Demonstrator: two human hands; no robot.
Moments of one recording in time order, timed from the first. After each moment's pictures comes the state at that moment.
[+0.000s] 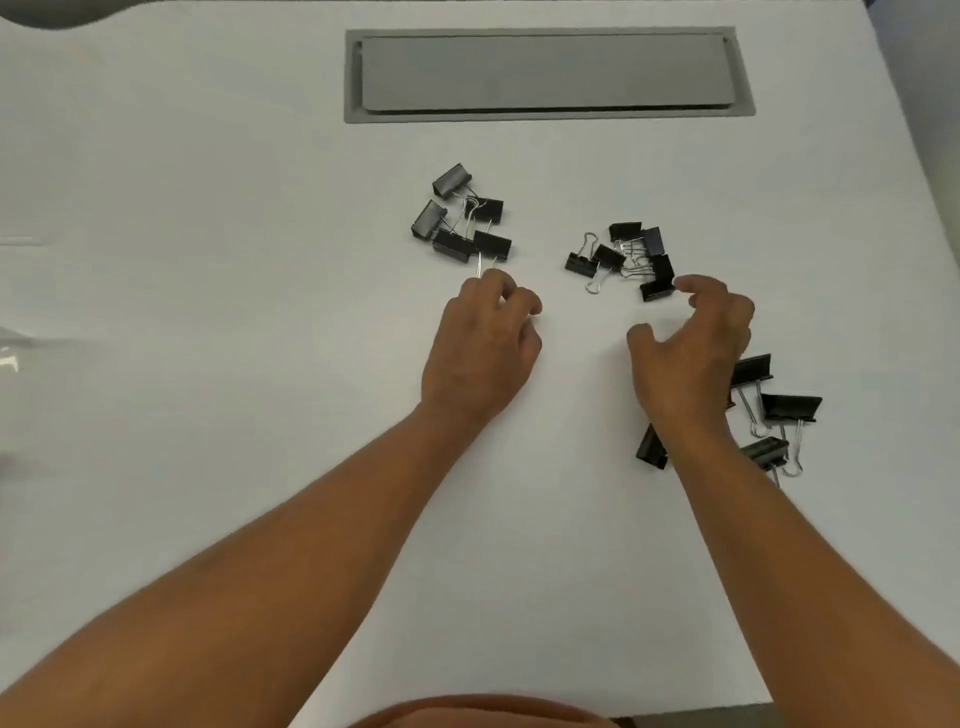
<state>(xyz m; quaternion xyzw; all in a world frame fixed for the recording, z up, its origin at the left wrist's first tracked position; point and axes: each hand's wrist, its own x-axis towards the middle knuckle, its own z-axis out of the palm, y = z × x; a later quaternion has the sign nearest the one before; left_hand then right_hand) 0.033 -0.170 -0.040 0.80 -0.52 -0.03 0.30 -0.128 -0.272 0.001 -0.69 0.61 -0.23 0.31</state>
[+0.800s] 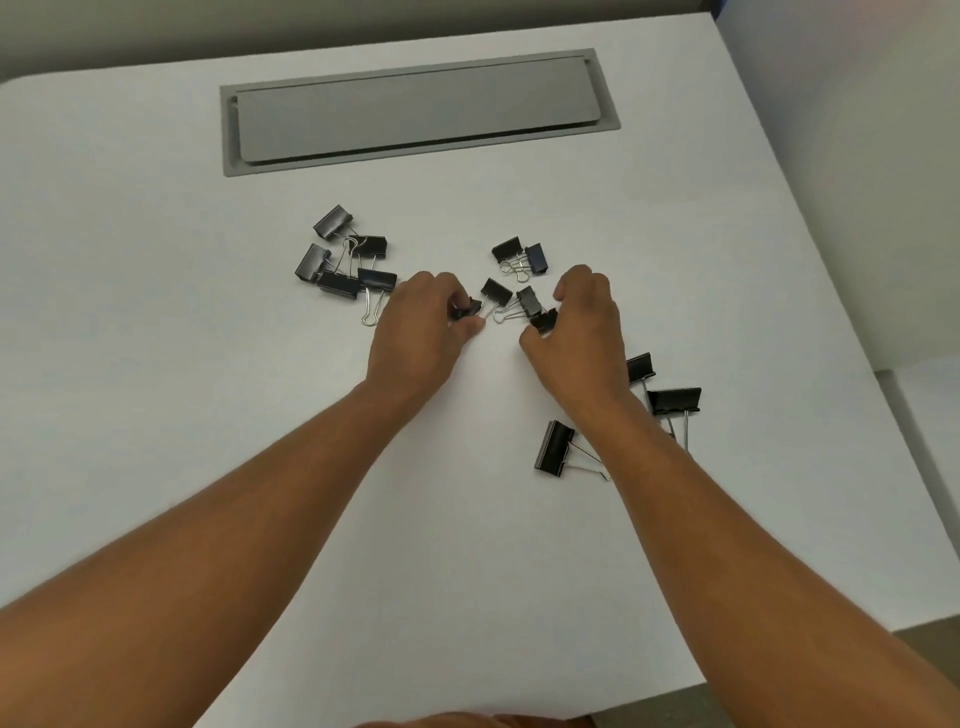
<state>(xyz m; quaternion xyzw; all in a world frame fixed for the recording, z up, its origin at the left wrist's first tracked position) 0.020 -0.241 -0.020 0.82 -0.47 -0.19 0.29 -0.143 -0.322 -0.004 -0.80 0.52 -0.15 0.25</state>
